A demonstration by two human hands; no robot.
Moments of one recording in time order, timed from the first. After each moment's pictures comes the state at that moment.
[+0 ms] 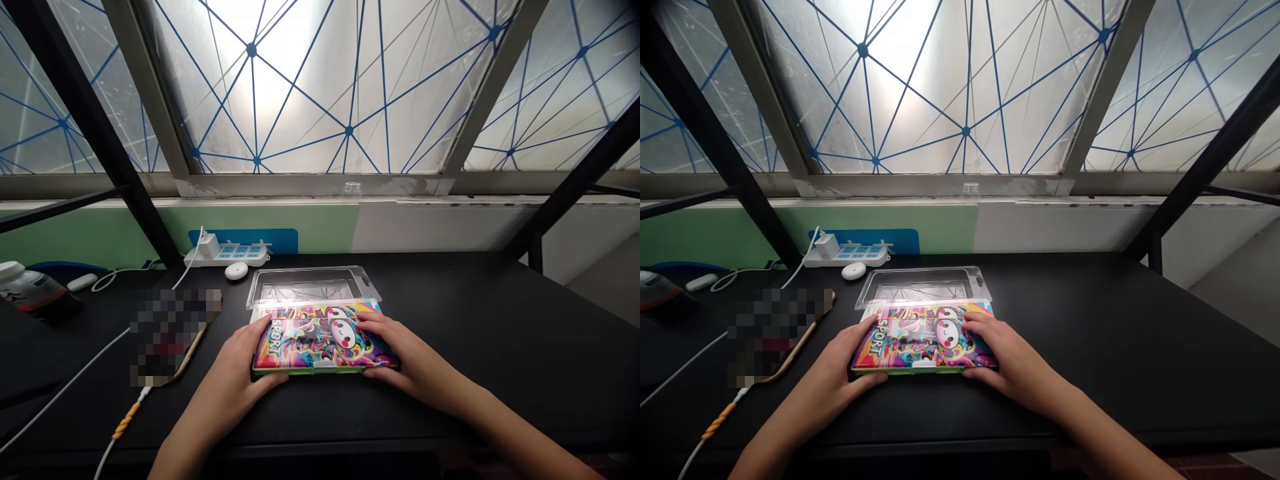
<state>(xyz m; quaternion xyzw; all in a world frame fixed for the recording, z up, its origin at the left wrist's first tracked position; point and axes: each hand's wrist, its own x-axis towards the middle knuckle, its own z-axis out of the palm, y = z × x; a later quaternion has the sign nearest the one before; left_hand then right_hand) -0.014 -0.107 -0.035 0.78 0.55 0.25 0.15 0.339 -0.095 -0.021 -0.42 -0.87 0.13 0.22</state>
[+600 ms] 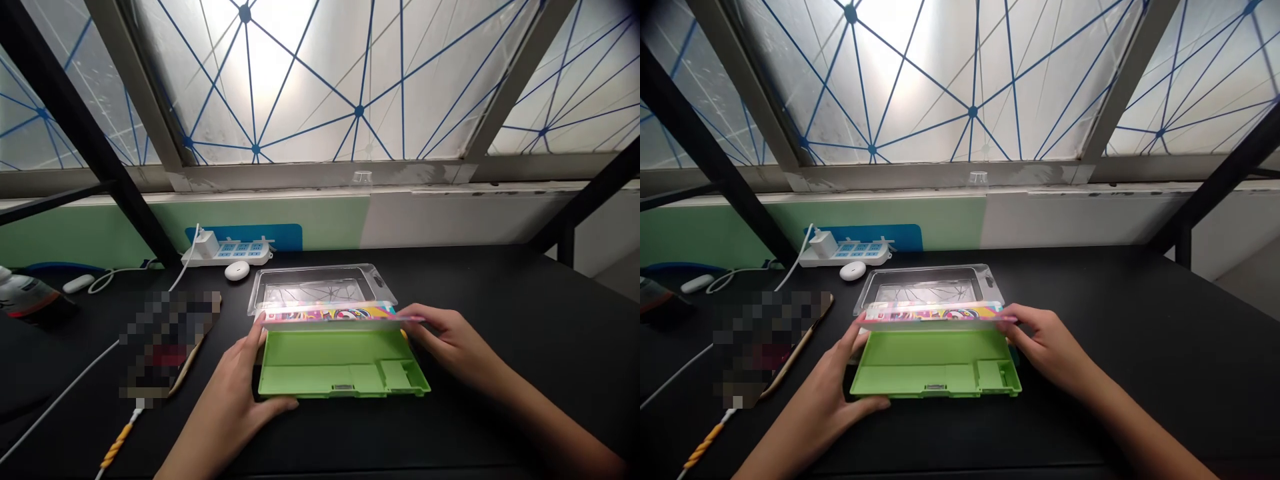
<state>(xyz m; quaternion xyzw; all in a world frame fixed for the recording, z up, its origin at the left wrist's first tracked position) -0.016 -0.110 -0.040 0.76 0.57 0.26 0.17 0.352 -0.068 0.001 -0.54 -0.74 0.28 0.30</state>
